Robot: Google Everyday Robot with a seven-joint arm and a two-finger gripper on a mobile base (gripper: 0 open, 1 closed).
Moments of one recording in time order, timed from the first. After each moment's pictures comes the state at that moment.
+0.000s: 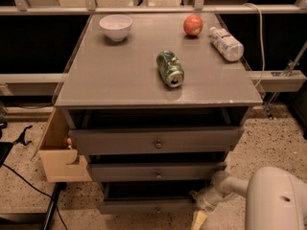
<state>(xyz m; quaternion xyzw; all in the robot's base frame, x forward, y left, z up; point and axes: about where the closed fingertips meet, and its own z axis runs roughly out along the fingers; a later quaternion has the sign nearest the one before) 0.465 -0.186 0.168 -0.62 0.73 0.25 0.12</state>
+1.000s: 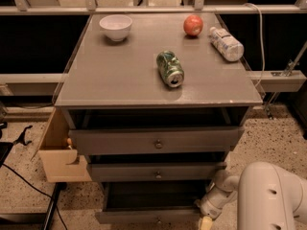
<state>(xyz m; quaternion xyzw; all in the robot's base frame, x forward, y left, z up) 0.404 -0.201 0.181 -0.58 0.75 0.33 0.00</state>
